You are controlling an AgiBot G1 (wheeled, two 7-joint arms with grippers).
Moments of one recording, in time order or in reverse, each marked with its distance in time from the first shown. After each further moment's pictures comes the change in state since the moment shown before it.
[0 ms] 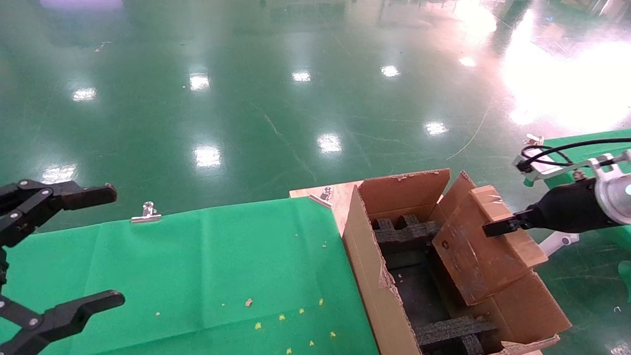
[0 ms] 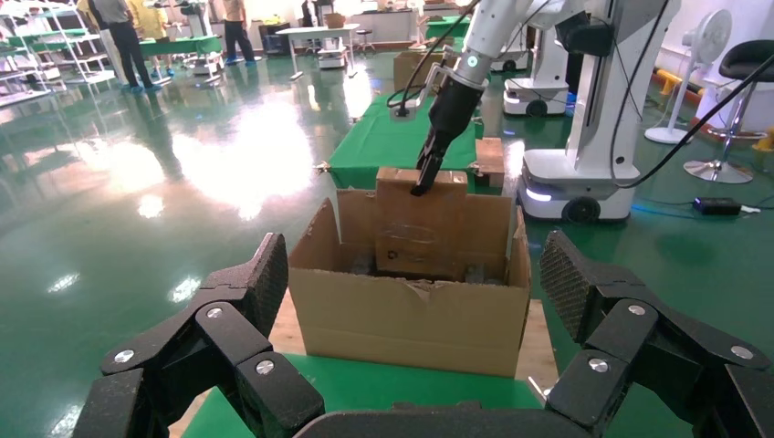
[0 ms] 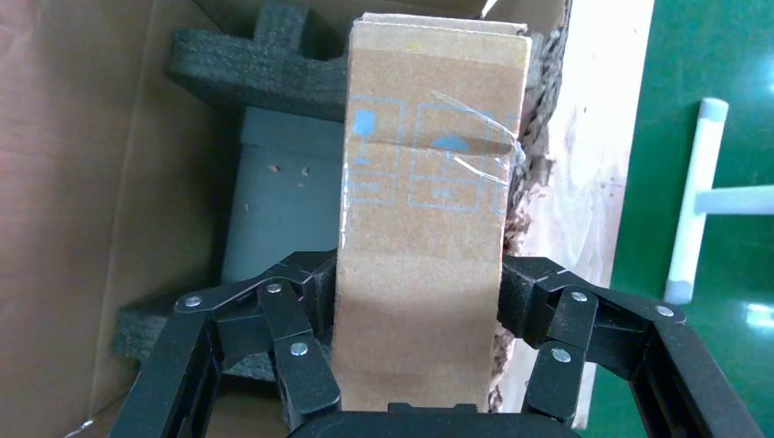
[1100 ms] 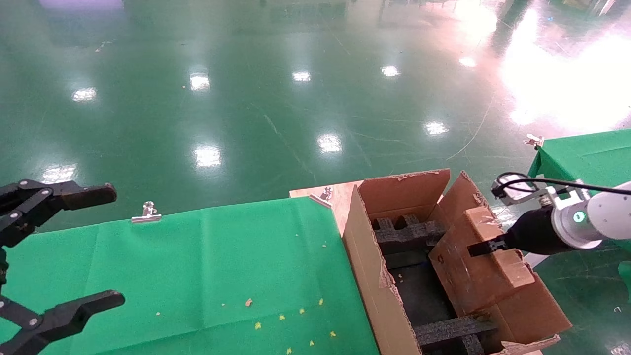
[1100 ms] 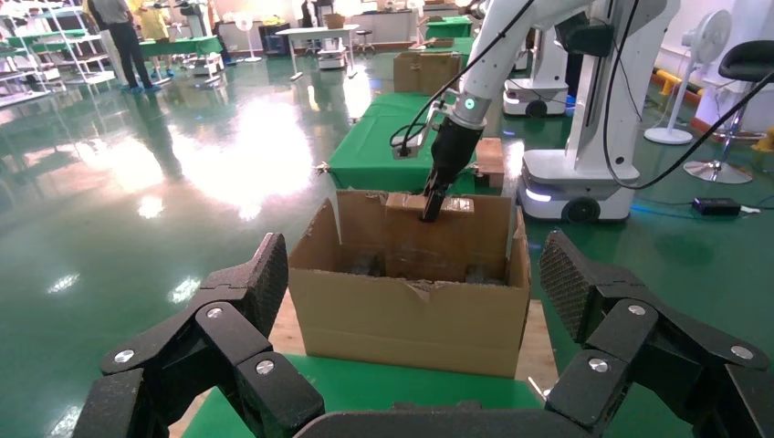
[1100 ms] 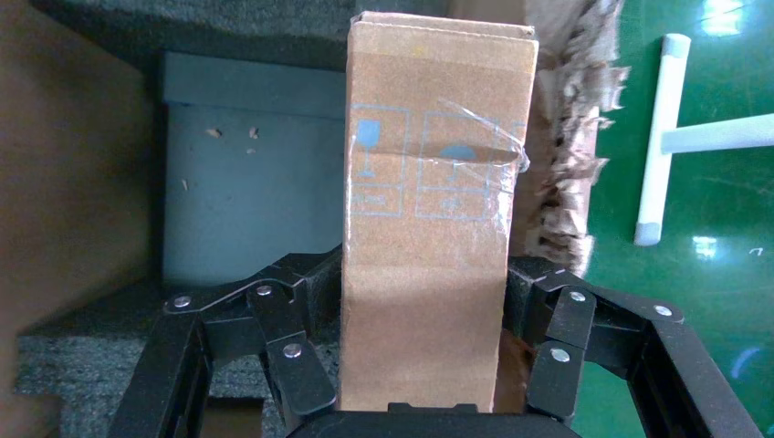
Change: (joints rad) left arm 0.000 0.000 0.000 0.000 0.000 0.000 0.000; right arm -0.088 -0.044 -0.126 0.227 -0.224 0.241 0.427
